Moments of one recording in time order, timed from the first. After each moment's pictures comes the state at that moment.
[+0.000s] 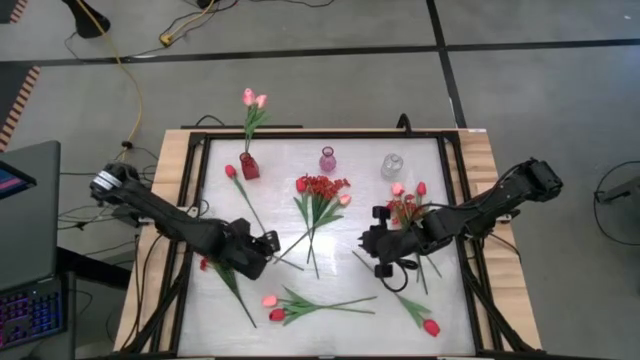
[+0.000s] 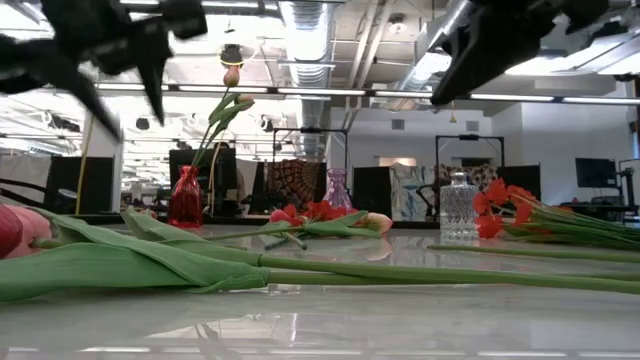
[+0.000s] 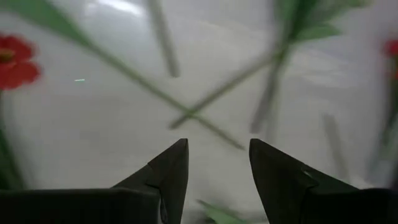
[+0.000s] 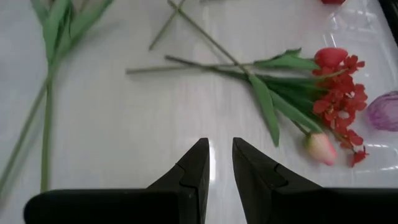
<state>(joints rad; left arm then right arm) -0.47 1.42 0.97 -0.81 -0.34 -2.27 0.39 1.39 0.97 -0.47 0.42 0.17</state>
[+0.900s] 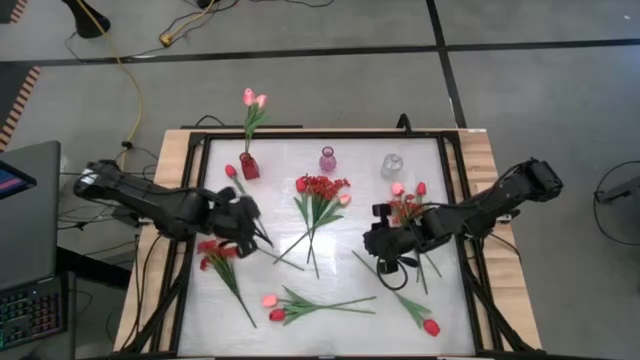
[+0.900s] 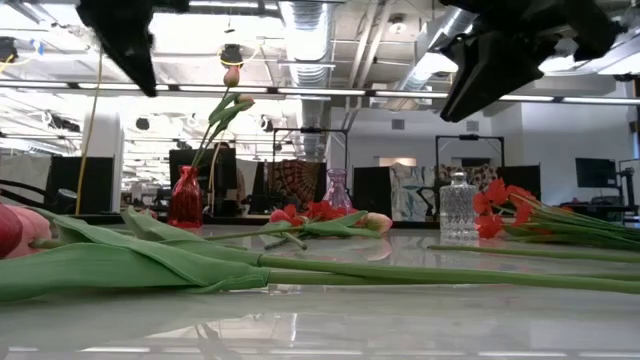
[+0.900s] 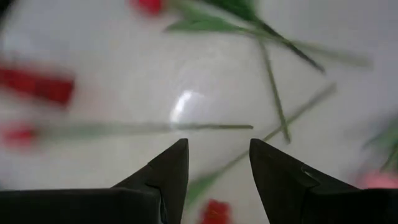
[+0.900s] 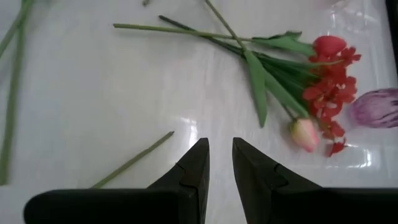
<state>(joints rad) -0.30 1.23 1.09 -1.11 -0.36 -0.64 0.36 1.39 0.97 -0.55 0.41 0.03</state>
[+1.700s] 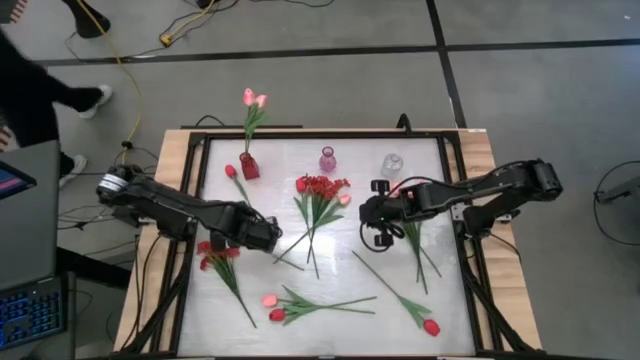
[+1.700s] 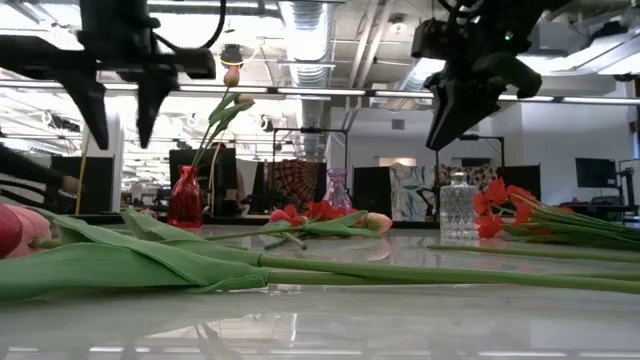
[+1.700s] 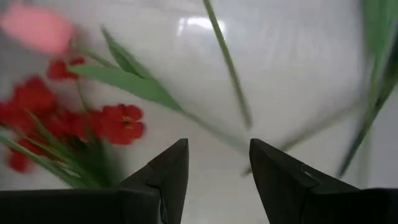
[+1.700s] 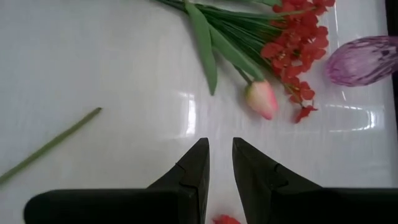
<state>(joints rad) -0.27 1.47 1.09 -1.13 -0.17 -2.13 0.10 1.39 0.97 -0.62 0.29 -0.08</state>
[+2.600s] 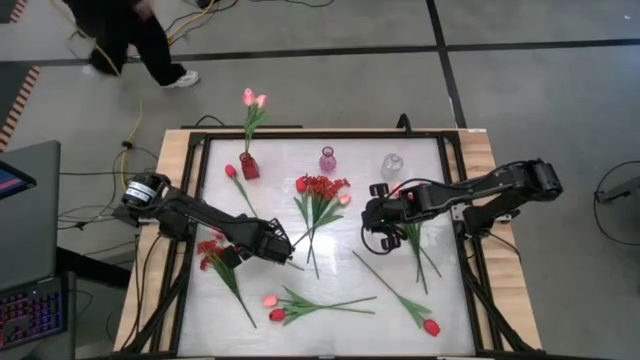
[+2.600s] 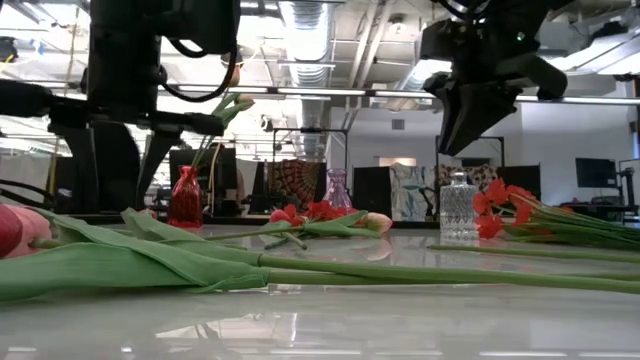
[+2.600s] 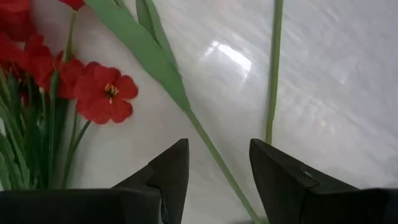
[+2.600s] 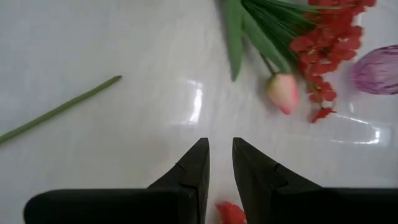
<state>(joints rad) -0.27 1.70 1.08 -1.08 -0.18 -2.48 0.10 1.39 0.97 -0.67 0.22 -0.19</state>
